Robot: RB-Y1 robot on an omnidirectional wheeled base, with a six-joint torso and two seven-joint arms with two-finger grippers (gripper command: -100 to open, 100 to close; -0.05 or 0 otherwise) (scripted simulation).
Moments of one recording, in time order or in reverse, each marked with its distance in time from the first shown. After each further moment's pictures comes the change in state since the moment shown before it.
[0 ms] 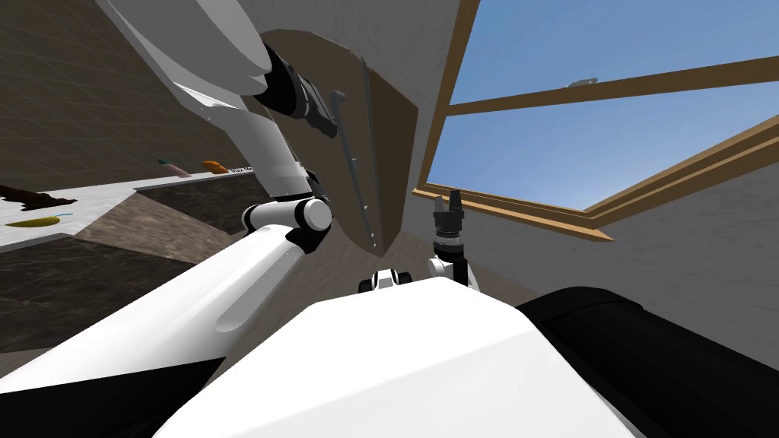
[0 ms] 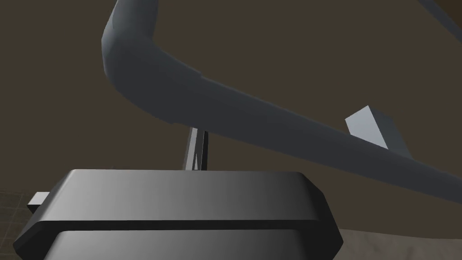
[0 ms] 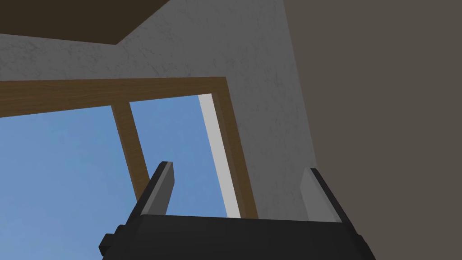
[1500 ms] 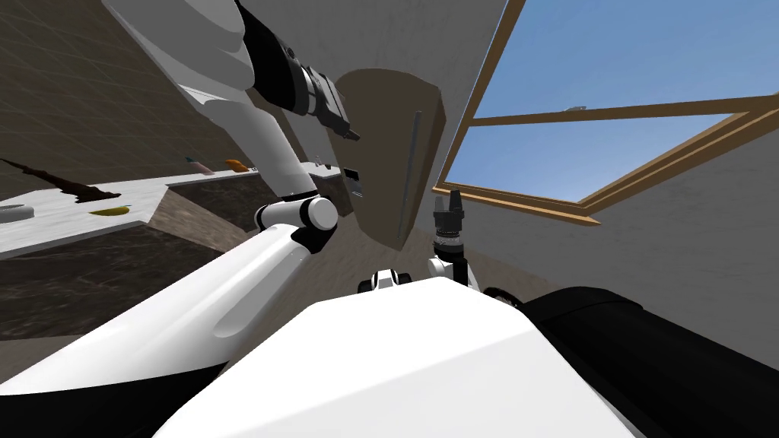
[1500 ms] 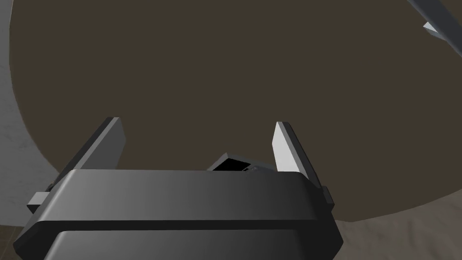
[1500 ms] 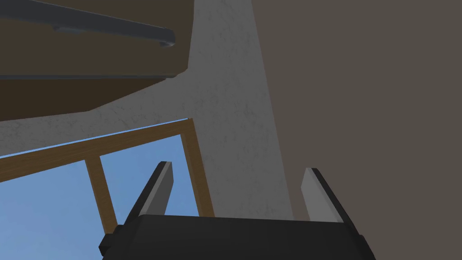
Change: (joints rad) left arm -0.032 -0.070 0.072 -0.058 0.196 0.145 -0.074; right arm 0.000 0.001 0.001 0.000 0.000 0.000 0.000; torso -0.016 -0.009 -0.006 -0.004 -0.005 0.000
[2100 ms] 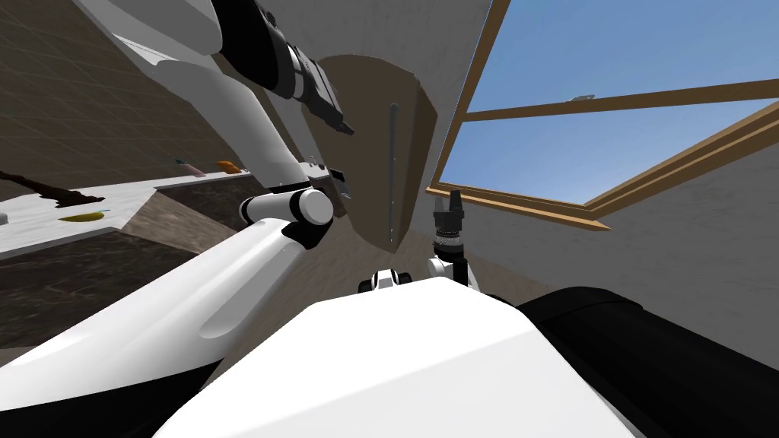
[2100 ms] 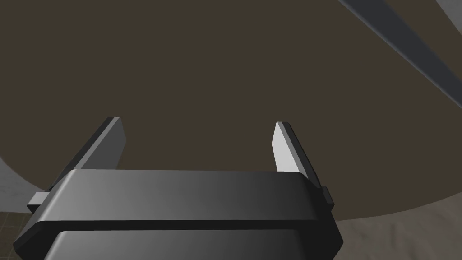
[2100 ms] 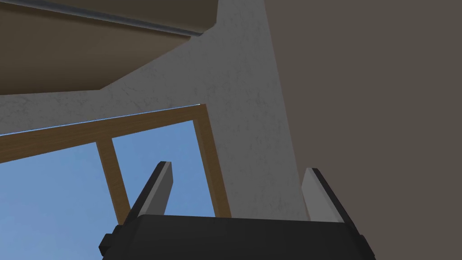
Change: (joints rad) left arm -0.063 0.038 -0.006 0.023 -0.064 0.069 0.059; right arm 0.000 0.000 0.000 0.000 0.000 0.000 0.000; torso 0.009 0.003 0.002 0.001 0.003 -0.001
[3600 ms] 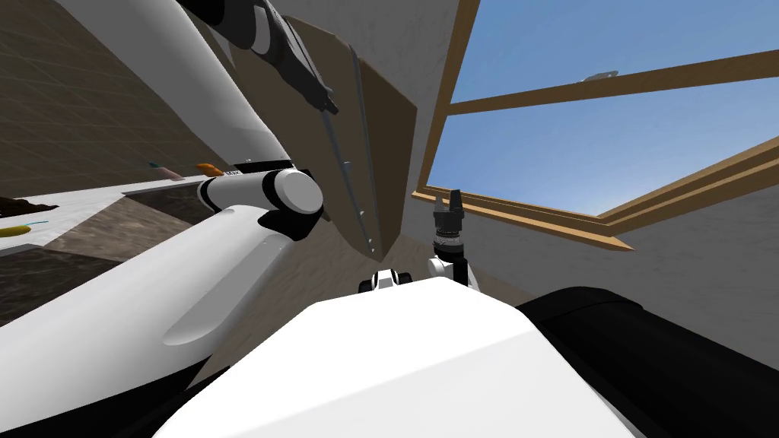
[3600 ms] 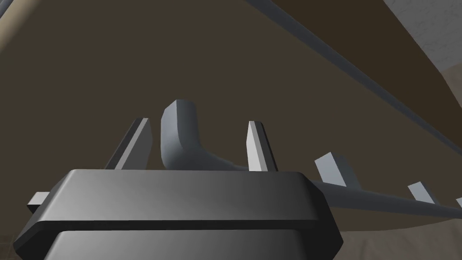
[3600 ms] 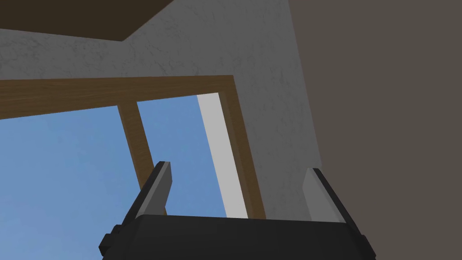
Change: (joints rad) left arm -0.125 0.064 -0.014 0.056 -0.113 0.112 0.106; right arm 0.000 -0.001 -0.001 0.000 0.000 0.000 0.000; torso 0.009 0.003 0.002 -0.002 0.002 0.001
